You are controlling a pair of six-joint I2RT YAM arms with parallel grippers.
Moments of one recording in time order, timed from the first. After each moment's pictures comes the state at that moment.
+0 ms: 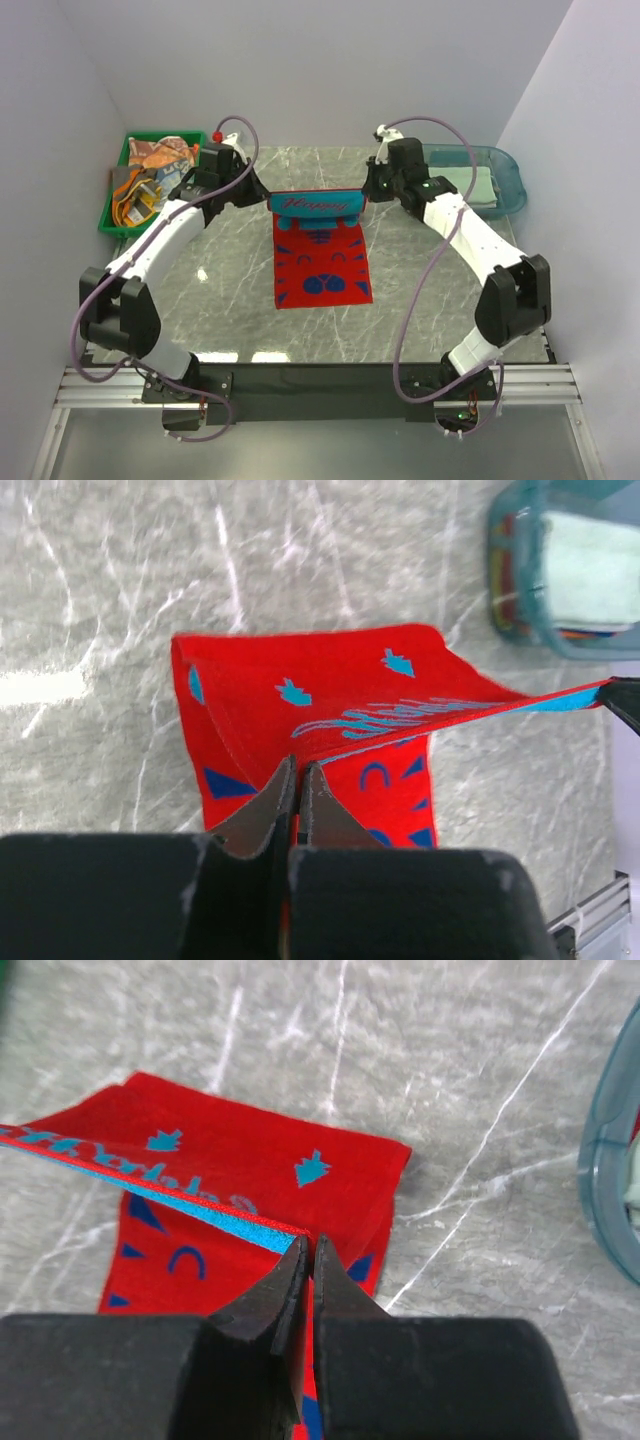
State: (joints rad) left arm -0.28 1.53 1.30 -0.37 0.18 -0.52; right arm 0.37 1.61 1.38 -0.39 -0.08 0.19
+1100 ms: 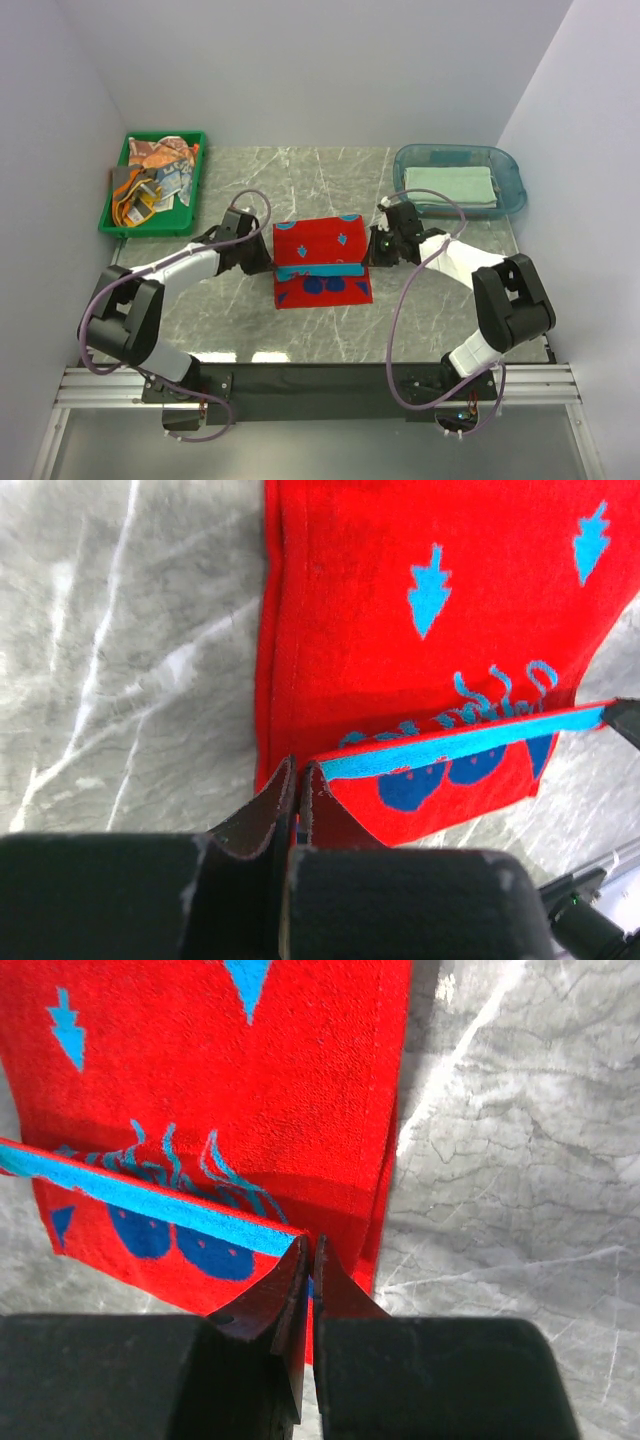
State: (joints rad) left arm -0.39 1.49 0.78 -0.21 0.17 -0.73; right arm 0.37 1.56 0.85 -0.24 -0.24 0.44
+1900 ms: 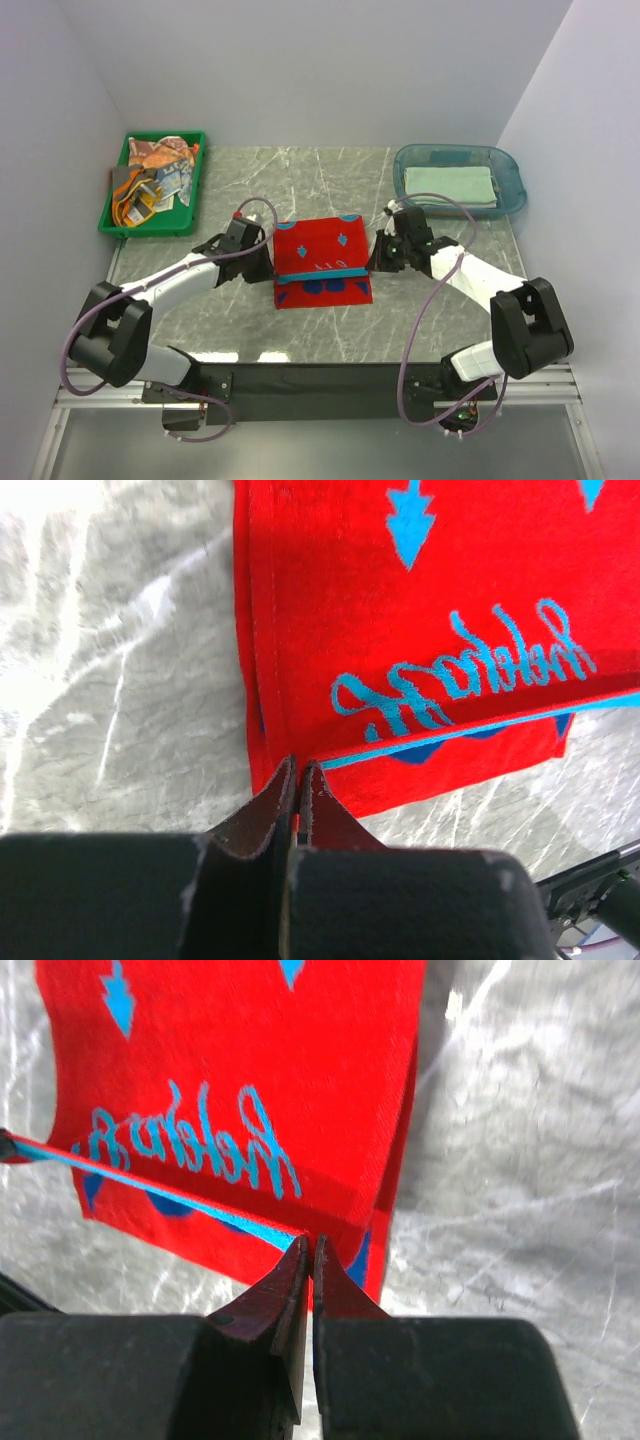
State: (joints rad) left arm -0.48 1.38 0.77 -0.31 0.09 -0.70; right arm 0.37 1.41 0.79 -0.28 -0.25 0.44
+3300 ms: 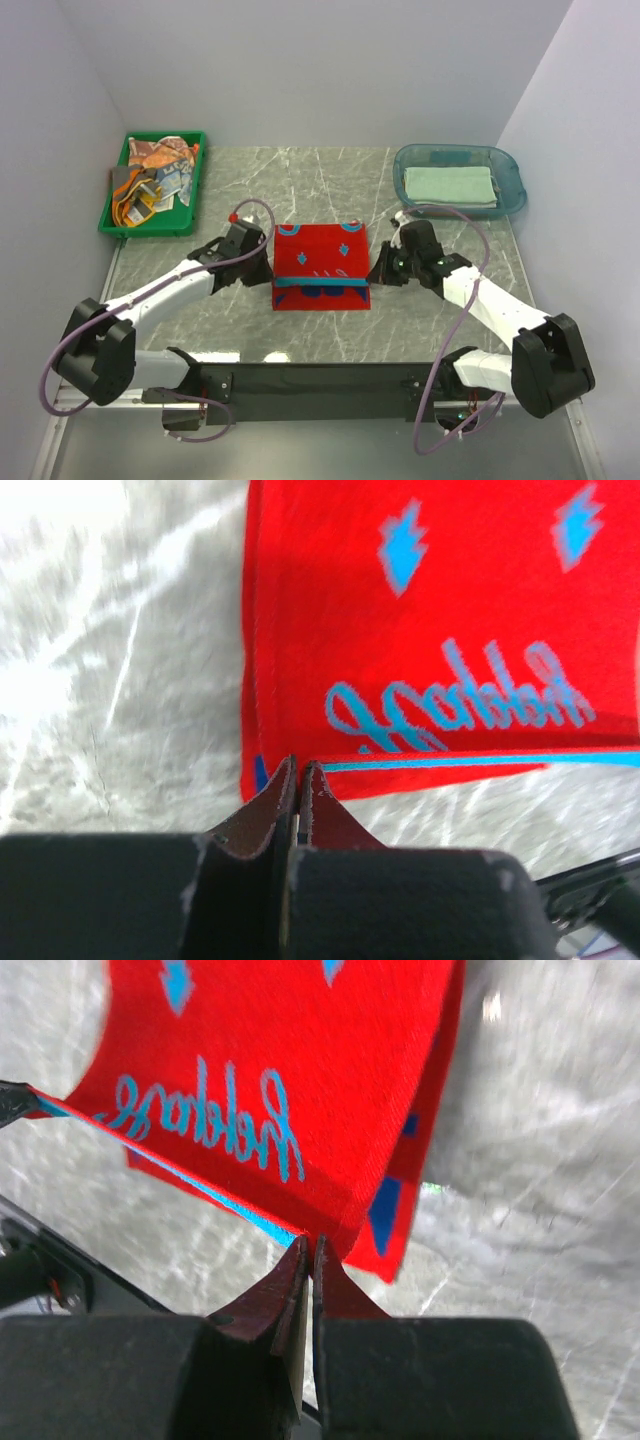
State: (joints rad) left arm -0.54 1.28 0.78 -0.40 -0.03 -0.77; right arm 0.40 1.19 0.68 -0.33 -0.28 0.51
